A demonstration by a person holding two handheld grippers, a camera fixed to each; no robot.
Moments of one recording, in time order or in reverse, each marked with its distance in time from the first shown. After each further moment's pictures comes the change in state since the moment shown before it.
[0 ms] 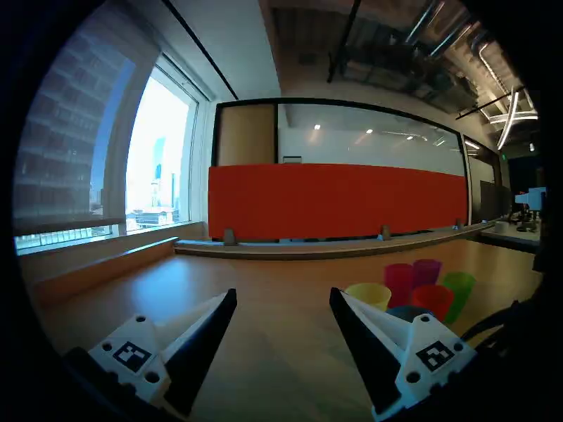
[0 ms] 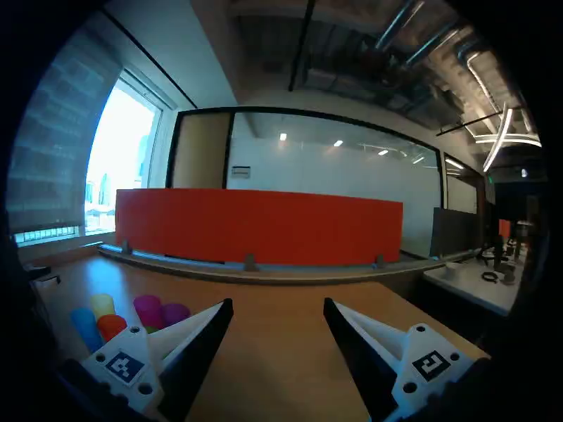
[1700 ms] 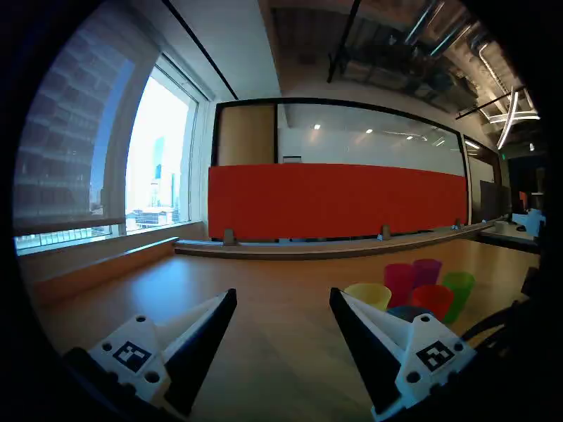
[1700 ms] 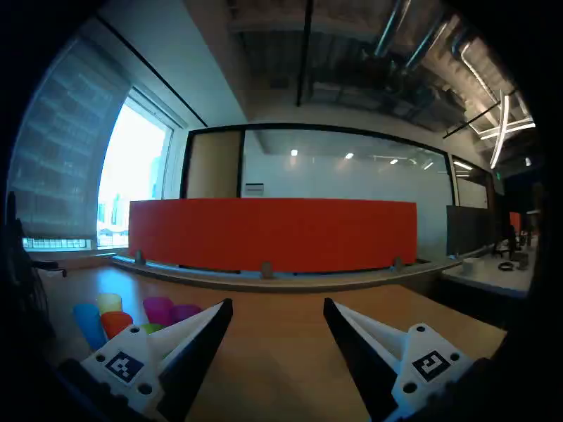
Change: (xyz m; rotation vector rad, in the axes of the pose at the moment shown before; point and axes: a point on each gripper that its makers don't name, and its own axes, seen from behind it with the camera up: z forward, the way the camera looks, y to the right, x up) left arm 0.000 0.000 0.000 0.001 0.000 0.001; right arm -0.035 -0.012 0.011 0.066 0.106 0.044
